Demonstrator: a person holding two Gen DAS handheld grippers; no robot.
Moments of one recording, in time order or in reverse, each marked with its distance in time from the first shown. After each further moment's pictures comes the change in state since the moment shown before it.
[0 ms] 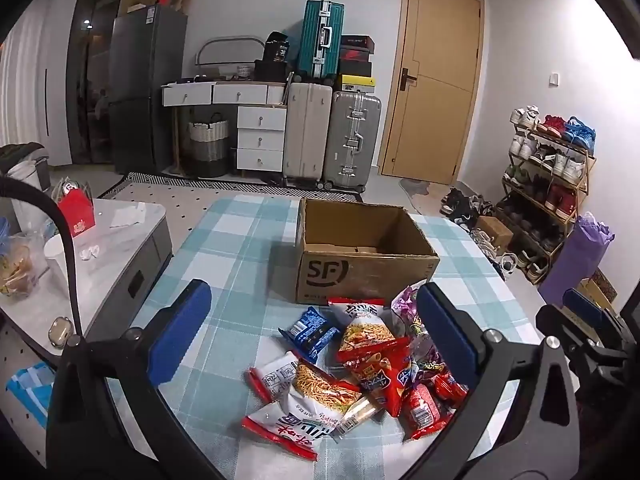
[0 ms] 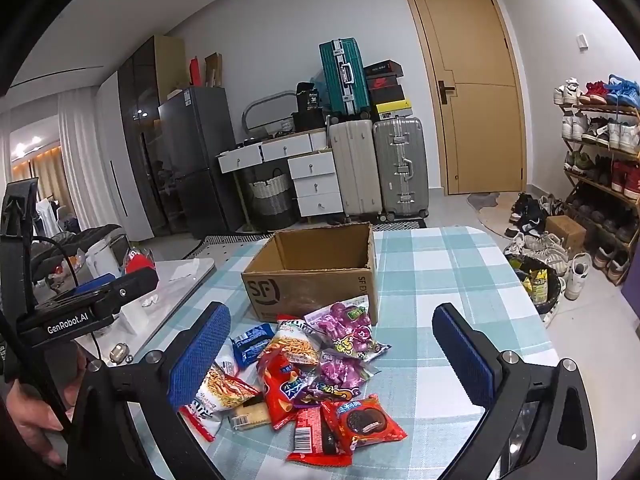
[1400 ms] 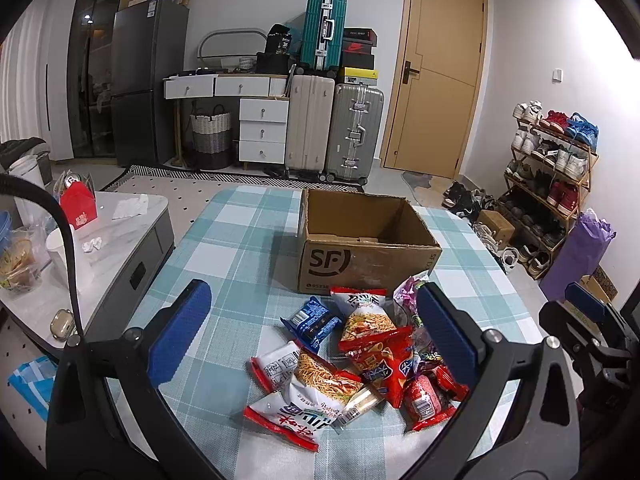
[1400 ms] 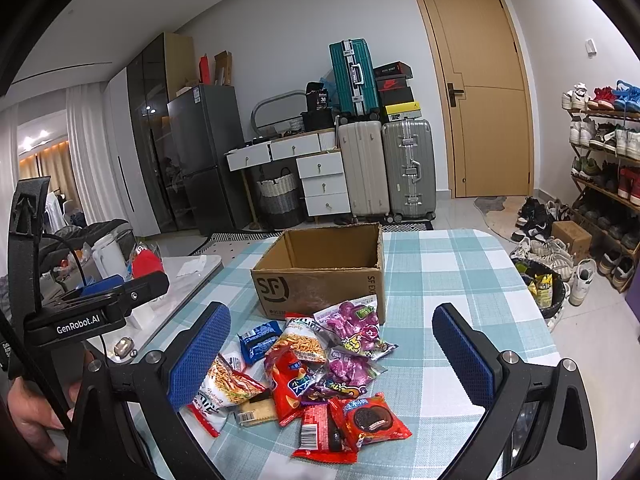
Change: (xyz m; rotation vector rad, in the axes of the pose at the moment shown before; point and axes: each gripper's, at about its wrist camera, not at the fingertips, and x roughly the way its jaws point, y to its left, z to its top) left arm 0.004 0.004 -0.002 -0.011 0.043 0.014; right arm -0.004 0.006 -0.003 -0.019 -0.011 0.022
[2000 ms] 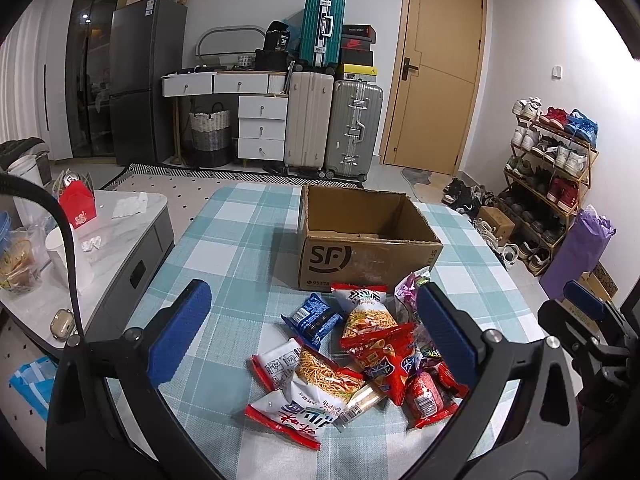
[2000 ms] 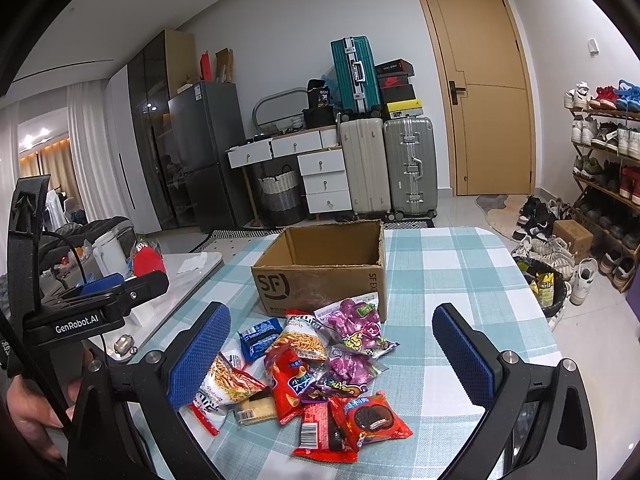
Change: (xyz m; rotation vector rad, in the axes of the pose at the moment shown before) left arm 0.001 0.000 -0.002 0.000 0.002 -0.002; right arm -0.002 0.002 0.000 0.003 0.007 0.004
